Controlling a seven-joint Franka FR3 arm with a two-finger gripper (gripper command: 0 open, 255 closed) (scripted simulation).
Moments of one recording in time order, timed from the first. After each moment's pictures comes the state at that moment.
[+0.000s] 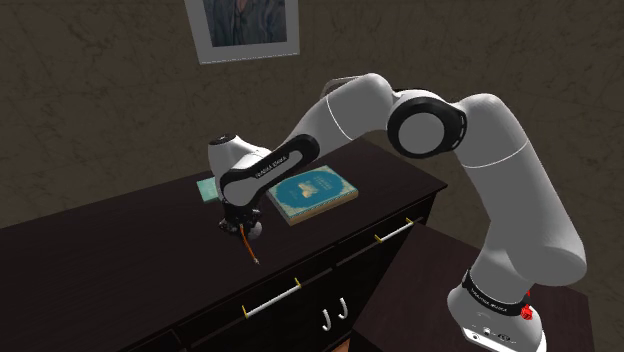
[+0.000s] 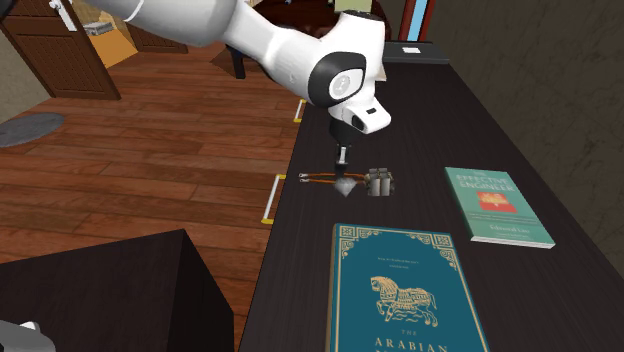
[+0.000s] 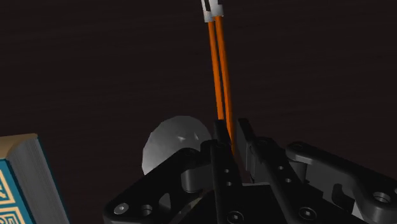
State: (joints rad) arm 0.21 0.70 0.21 -1.51 -0.12 2.19 0.85
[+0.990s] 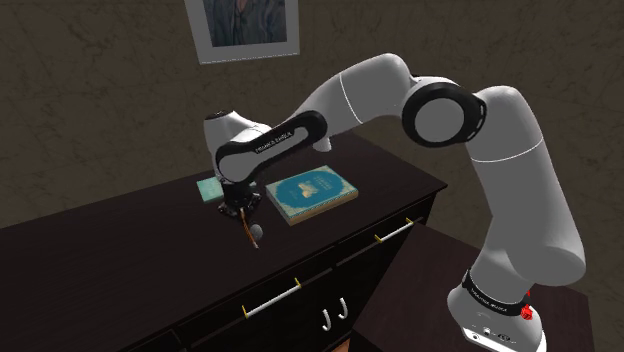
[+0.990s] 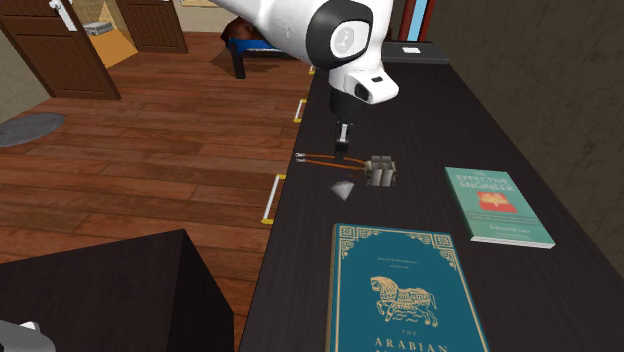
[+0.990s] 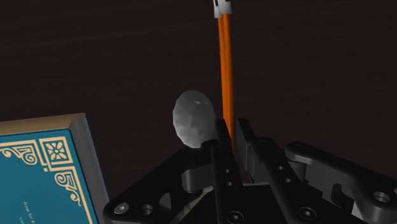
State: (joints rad) arm 0.19 0.61 0.22 -1.50 -0.10 2.05 0.84
